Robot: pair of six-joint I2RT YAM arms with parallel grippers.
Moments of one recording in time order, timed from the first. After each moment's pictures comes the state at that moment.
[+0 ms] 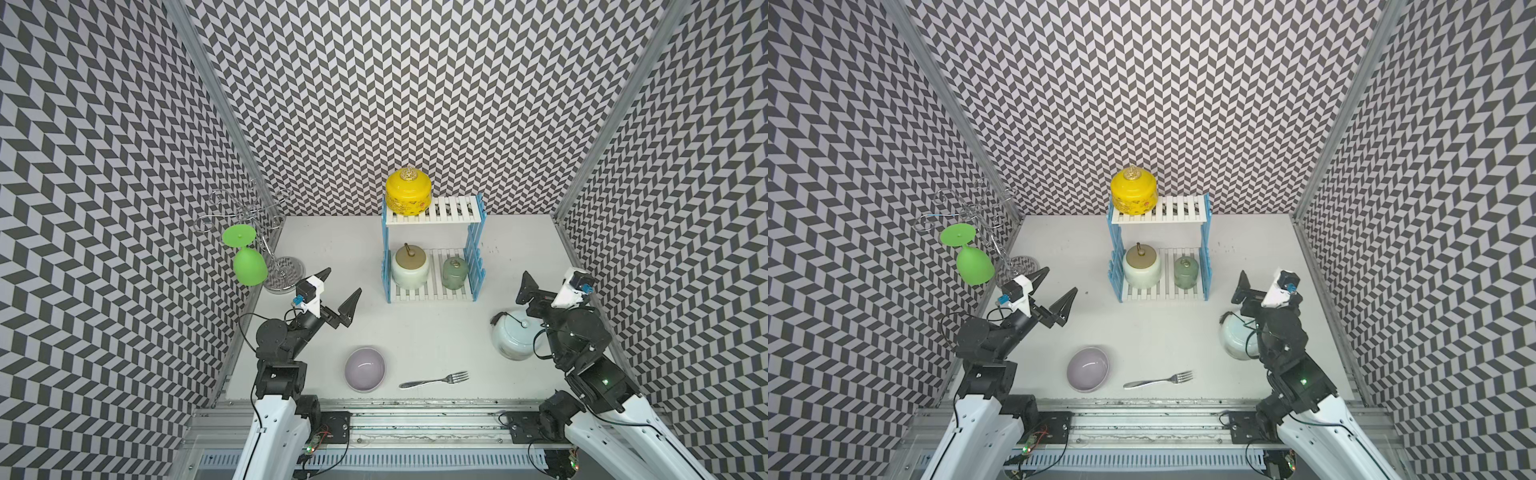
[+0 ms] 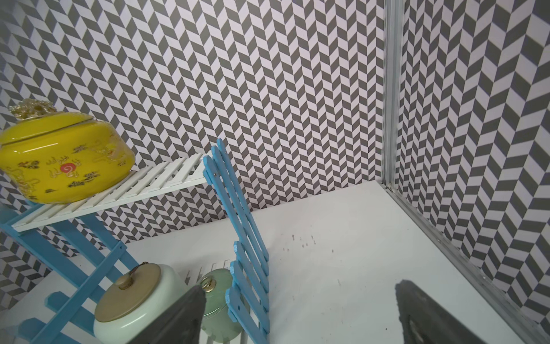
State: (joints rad) left arm -0.01 0.52 0.34 0.38 0.60 -0.04; right arm 0.50 0.50 0.55 -0.13 0.60 0.21
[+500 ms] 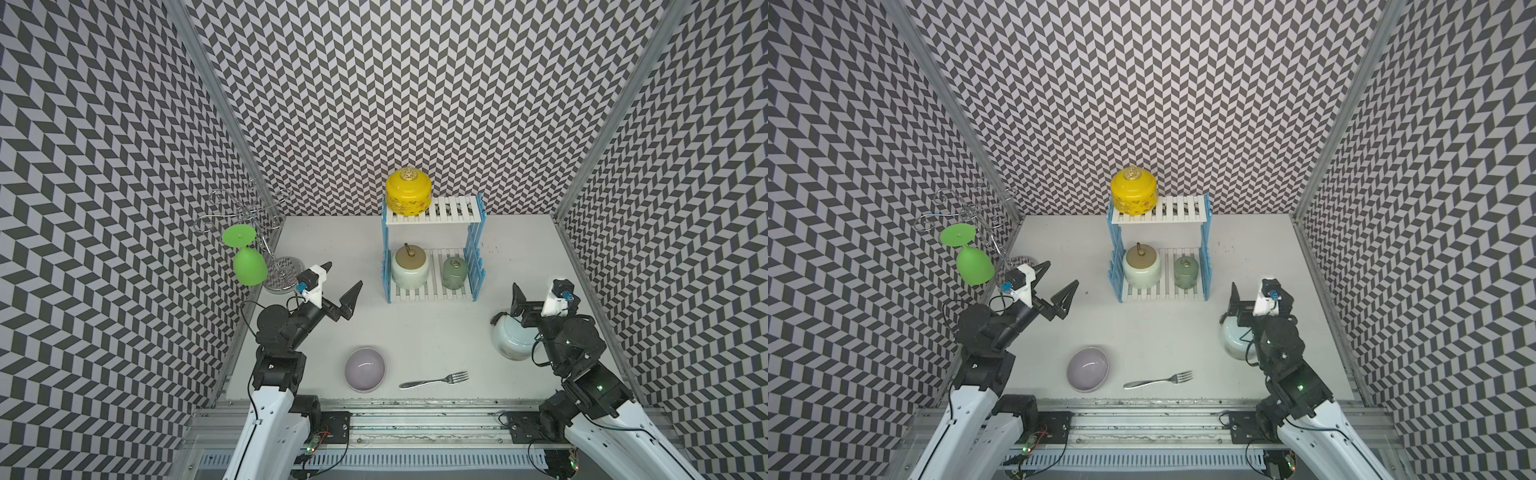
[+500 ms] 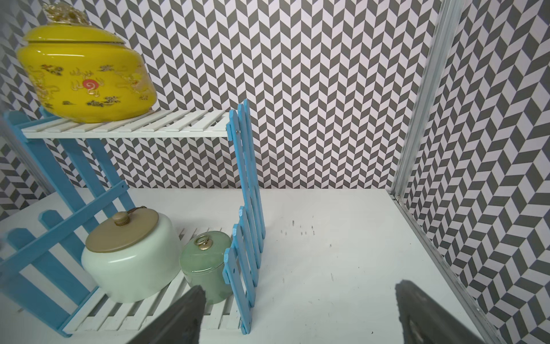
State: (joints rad) left arm -0.05 0.61 0.47 0.25 0.54 -0.01; right arm 0.50 0.40 0.42 -0.09 0.49 0.03
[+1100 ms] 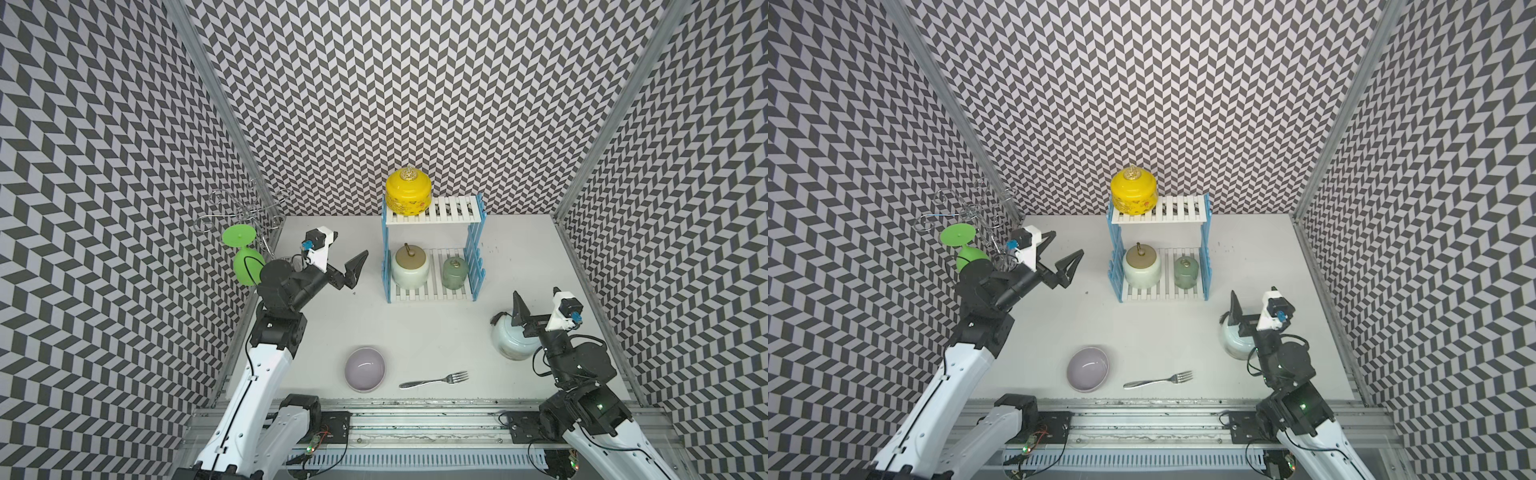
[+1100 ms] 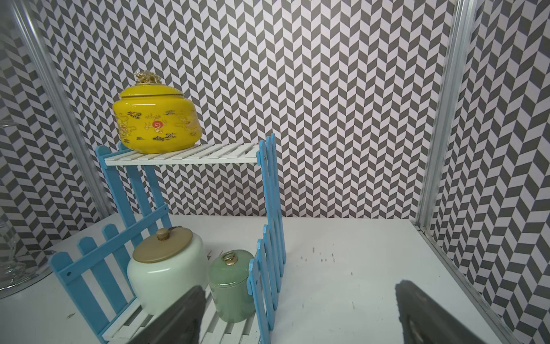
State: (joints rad) left arm -0.11 0.92 0.84 0.12 0.53 0.03; right arm 0.50 0.20 0.27 0.04 0.38 -0.01
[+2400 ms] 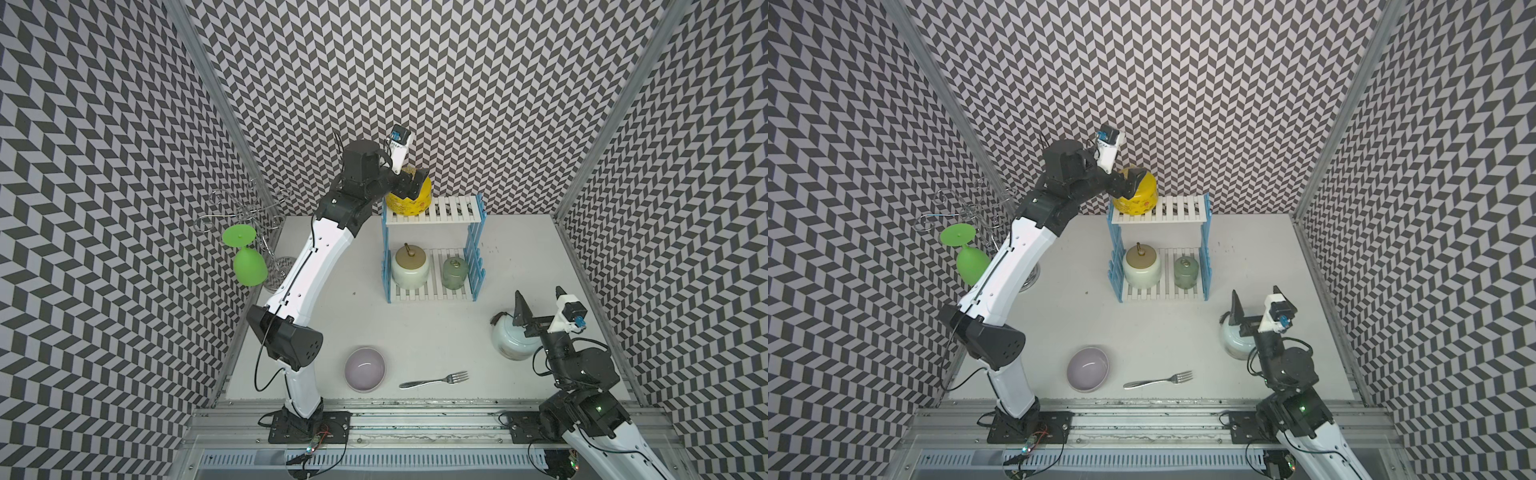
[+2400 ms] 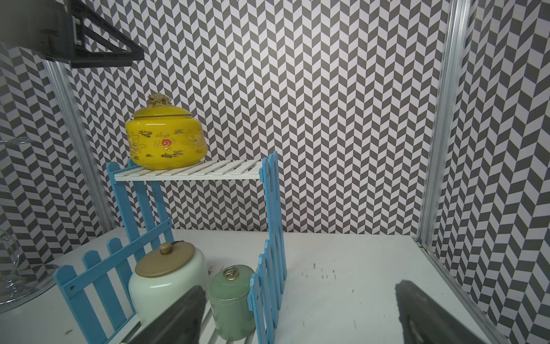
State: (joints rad) left arm -0.47 1.88 2.25 -0.52 0.13 0.15; right arm 0.49 0.17 0.25 0.11 0.37 -0.04
